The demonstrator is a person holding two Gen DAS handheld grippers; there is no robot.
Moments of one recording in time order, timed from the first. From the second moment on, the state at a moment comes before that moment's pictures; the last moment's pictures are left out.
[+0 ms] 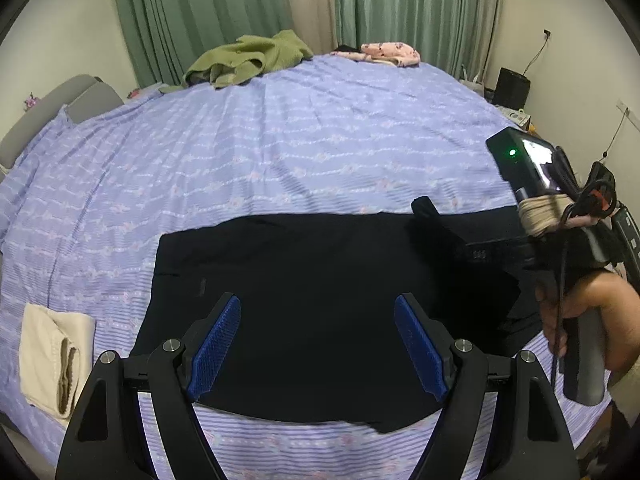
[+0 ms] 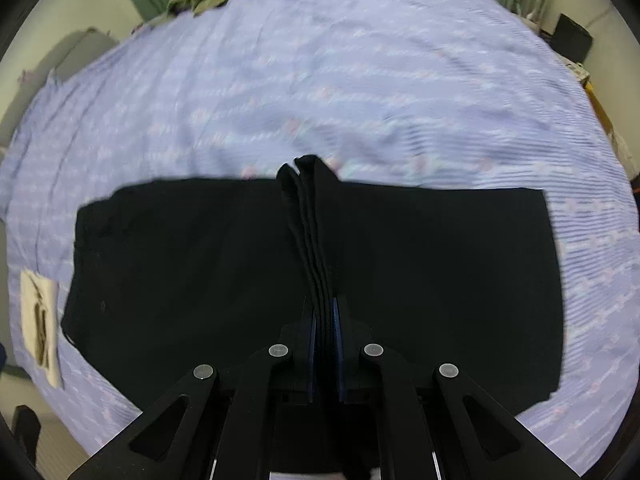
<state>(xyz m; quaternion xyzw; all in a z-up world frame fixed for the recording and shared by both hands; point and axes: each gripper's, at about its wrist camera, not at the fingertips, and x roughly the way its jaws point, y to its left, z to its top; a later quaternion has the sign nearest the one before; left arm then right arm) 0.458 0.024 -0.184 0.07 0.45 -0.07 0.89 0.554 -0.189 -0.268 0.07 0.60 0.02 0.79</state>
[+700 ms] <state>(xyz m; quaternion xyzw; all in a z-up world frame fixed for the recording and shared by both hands) 0.419 0.196 -0.230 -0.05 0.48 0.04 0.88 0.478 -0.086 -0.198 0.06 0.56 0.09 0.82</state>
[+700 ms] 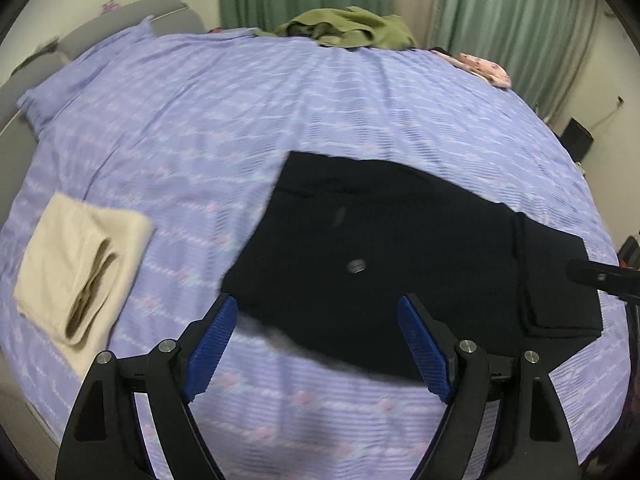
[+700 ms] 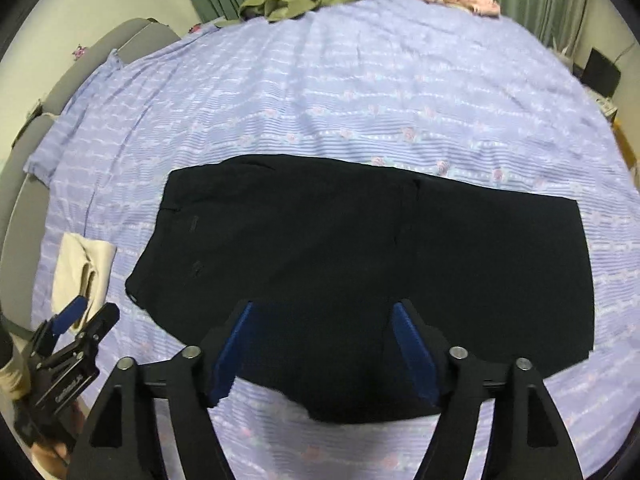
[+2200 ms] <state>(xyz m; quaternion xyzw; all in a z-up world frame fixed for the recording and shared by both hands) 0.503 0.237 -0.325 -0.38 0.48 0.01 0.79 0.451 -0.055 -0.251 0.09 0.60 0.08 0.79</state>
